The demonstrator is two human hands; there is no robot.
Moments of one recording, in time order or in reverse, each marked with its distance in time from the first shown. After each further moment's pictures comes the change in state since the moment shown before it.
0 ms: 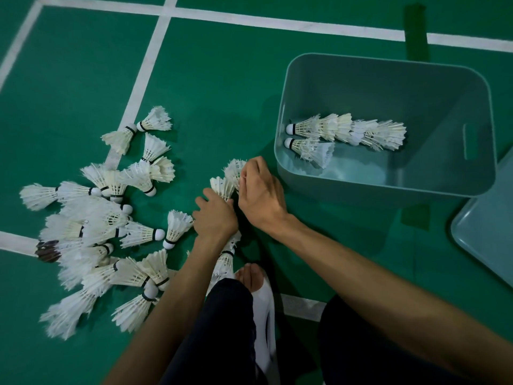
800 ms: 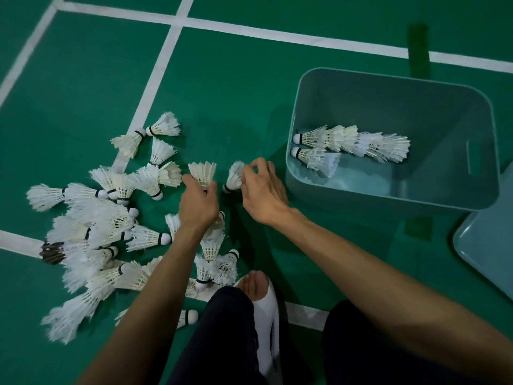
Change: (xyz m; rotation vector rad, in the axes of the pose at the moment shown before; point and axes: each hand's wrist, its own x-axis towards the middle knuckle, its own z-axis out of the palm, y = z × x) left_hand 0.042 -0.030 -0.035 -0.293 0.225 0.175; right_hand 0.024 -0.005 -0.001 -0.173 -0.285 0.000
